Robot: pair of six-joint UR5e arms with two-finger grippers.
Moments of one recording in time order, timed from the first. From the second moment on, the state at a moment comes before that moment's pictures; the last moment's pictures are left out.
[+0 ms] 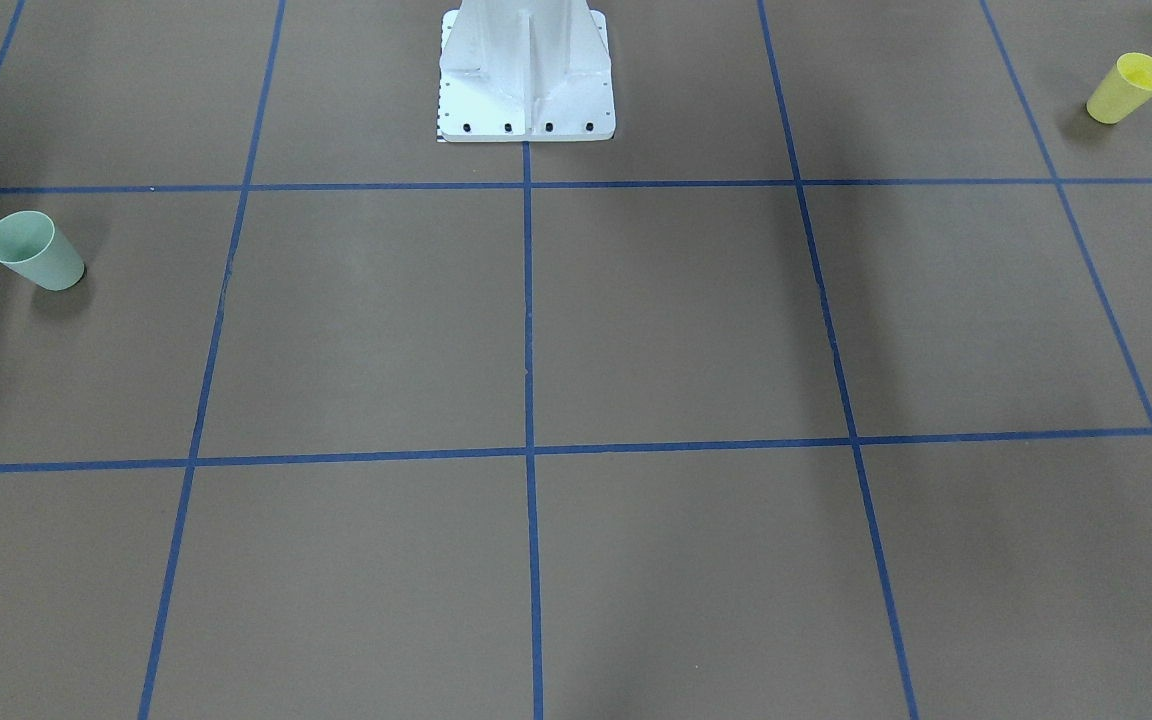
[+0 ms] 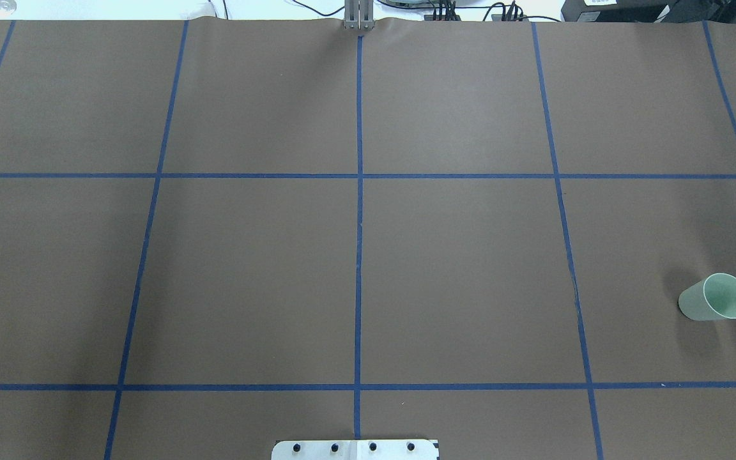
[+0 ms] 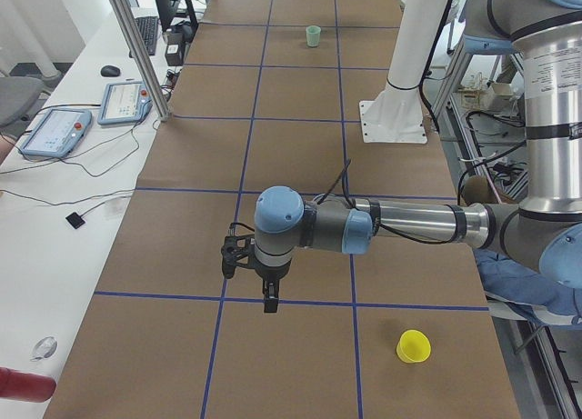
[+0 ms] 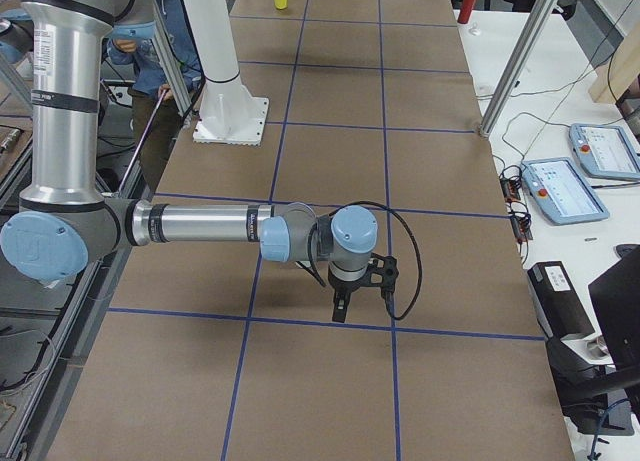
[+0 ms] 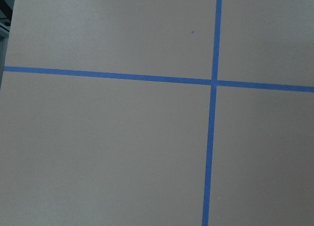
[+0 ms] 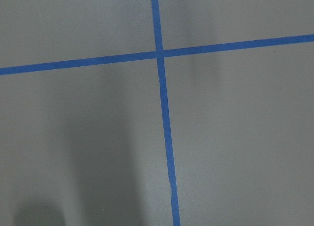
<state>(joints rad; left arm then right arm) -1.63 -1.40 -1.80 -1.63 -2.29 -0.12 1.51 -1.69 1.72 -1.57 2.35 0.18</state>
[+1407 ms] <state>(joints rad) -1.41 -1.41 -1.79 -1.79 -2.31 -0.77 1.51 -1.69 1.72 -1.57 2.36 0.18</state>
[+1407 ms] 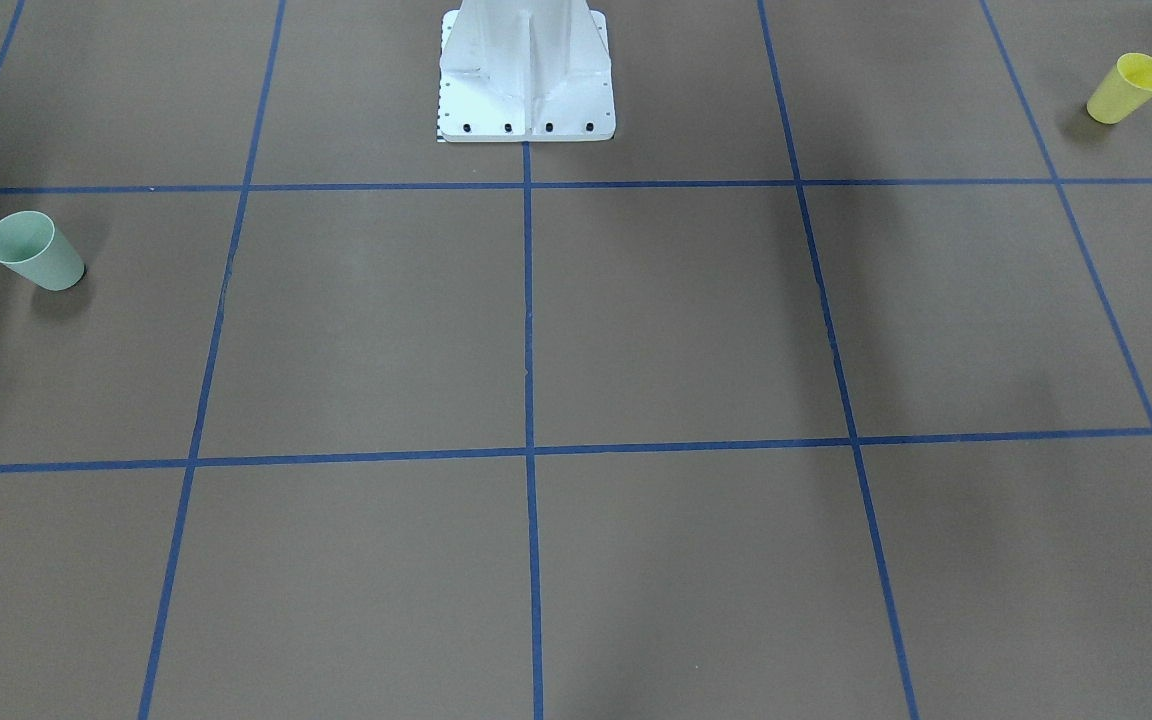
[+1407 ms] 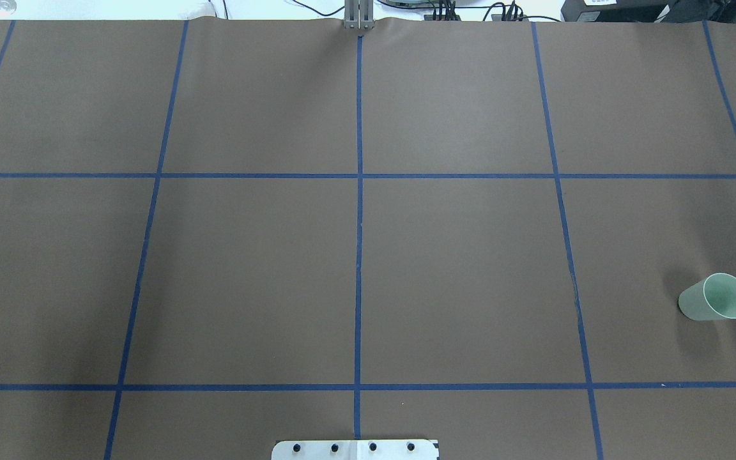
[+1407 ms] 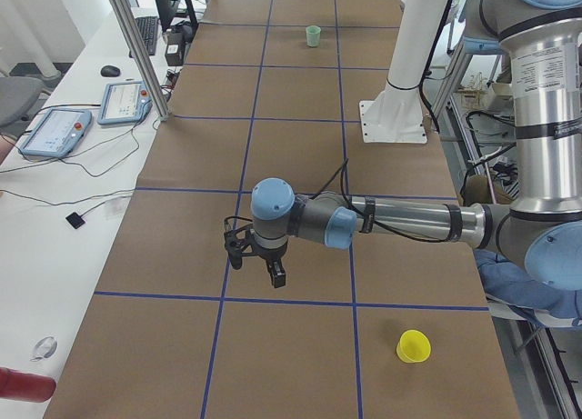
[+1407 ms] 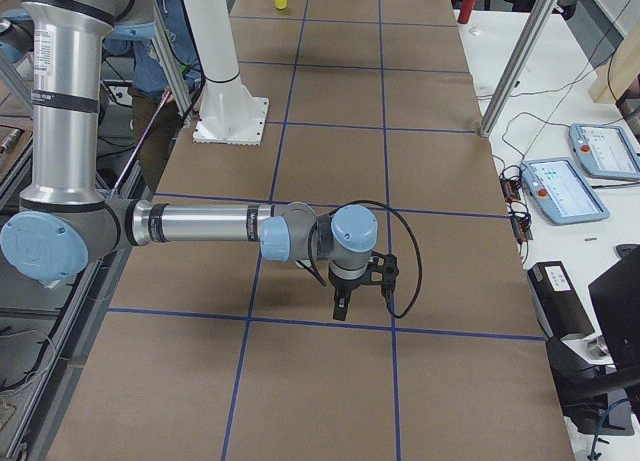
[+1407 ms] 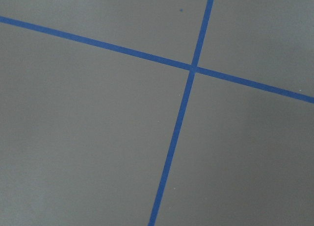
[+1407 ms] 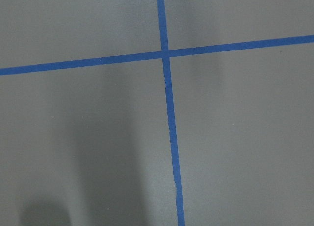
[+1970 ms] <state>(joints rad) -1.02 -1.38 -1.80 -1.85 -1.82 -1.59 1.51 -1.69 1.74 -1.56 2.39 0.18</state>
